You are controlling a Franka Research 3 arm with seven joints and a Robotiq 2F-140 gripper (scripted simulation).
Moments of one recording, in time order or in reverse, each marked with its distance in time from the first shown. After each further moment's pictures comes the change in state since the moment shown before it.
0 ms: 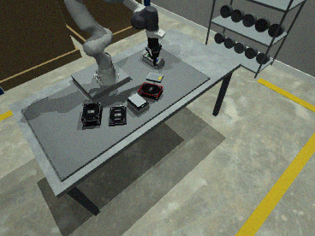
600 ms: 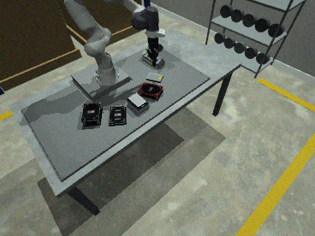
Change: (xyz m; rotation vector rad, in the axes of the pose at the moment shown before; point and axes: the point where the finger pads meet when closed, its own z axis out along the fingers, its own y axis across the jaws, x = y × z) arm -0.002 0.003 0.004 -0.028 0.005 -0.366
